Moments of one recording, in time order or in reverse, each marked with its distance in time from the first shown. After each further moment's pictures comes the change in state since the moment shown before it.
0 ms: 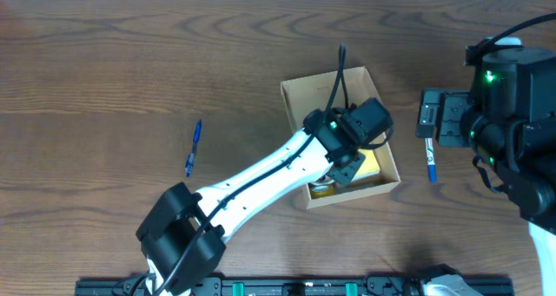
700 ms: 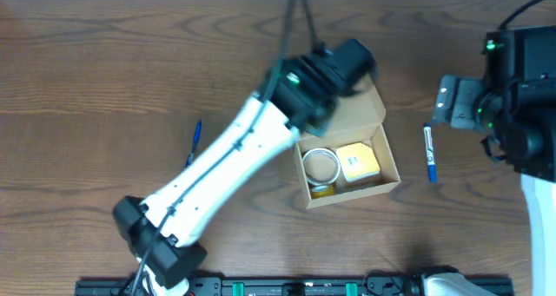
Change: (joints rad) left arm 0.162 -0.032 0.398 -0.376 -0.272 -0.001; right arm -0.159 0.100 -0.002 -0.035 0.053 0.030
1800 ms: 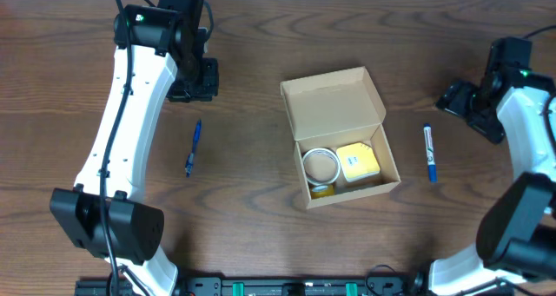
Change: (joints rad) left arm 0.593 -0.039 -0.140 -0.042 0.341 0.133; right arm -0.388 0.423 -0.474 0.588 -0.247 0.172
